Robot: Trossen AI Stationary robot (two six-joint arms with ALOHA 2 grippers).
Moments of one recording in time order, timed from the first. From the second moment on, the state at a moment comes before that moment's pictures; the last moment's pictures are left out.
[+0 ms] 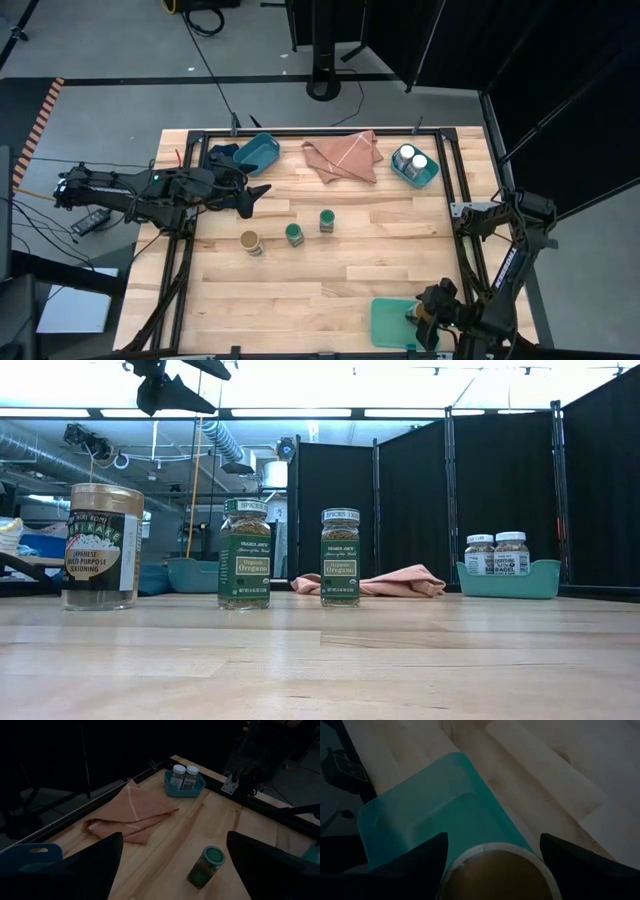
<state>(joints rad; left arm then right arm) -0.10 0.82 0.85 -0.41 -0.56 -0.45 1.18 1.72 1.15 -0.93 0.65 1.88</state>
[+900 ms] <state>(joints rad) -0.10 0.82 0.85 -0.43 -0.48 -0.45 1.00 1.71 1.31 -1.34 0.77 1.79</state>
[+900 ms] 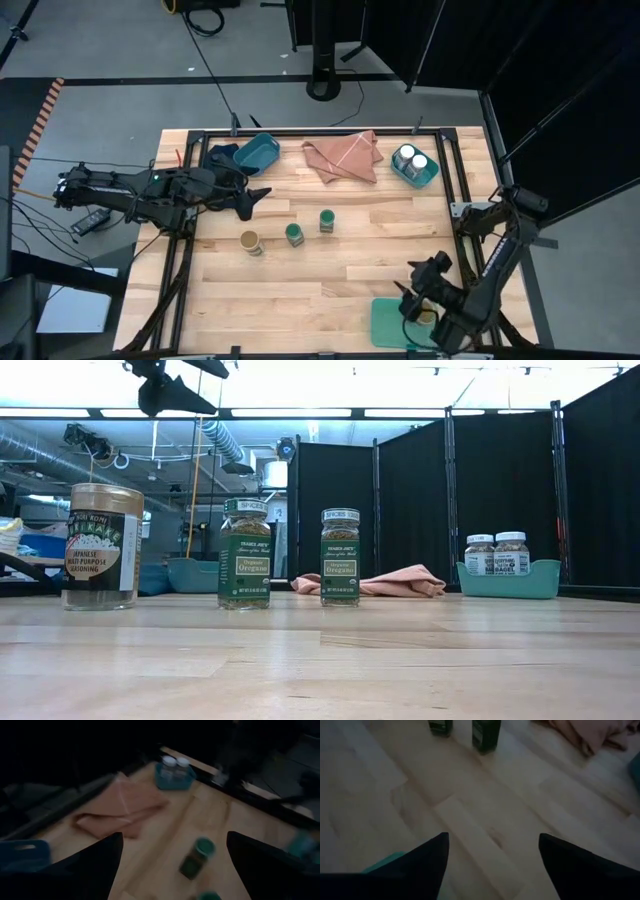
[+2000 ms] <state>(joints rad) -0.26 0.88 0.85 -0.84 -0.20 -0.58 0.87 1.71 1.31 -1.33 0.90 1.70</state>
